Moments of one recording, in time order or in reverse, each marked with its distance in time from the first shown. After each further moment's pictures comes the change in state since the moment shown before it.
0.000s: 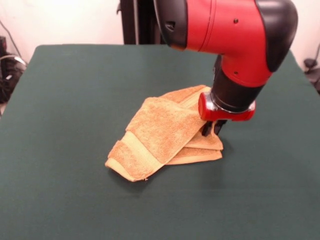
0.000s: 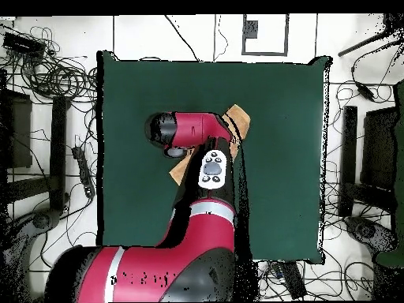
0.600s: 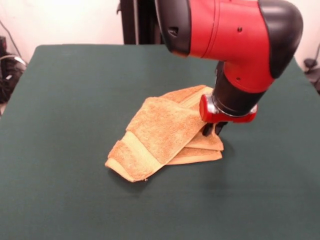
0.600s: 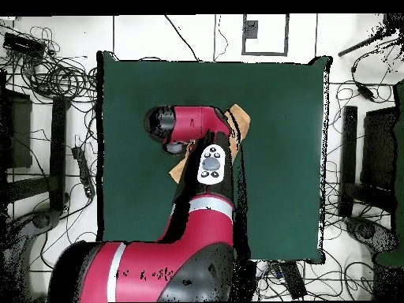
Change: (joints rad) arm 0.000 0.037 -0.001 -0.082 0.000 0.111 0.000
